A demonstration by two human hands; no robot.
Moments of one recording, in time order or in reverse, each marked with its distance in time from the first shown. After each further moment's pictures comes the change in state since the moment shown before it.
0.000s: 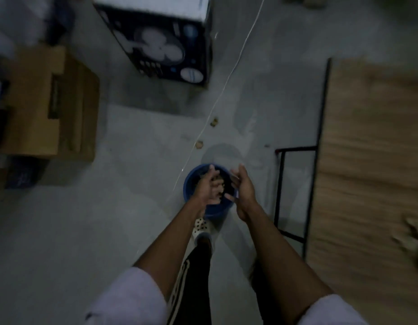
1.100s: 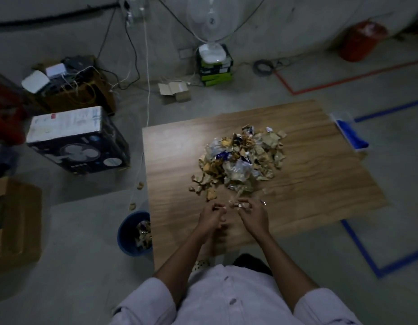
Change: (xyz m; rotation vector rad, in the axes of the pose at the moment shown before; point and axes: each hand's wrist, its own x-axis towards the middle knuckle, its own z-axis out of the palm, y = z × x) left_hand -0.268 -0.193 0.369 0.612 -0.190 0.463; right_hand -0.345 0.018 -0.444 -0.561 0.499 -0.606
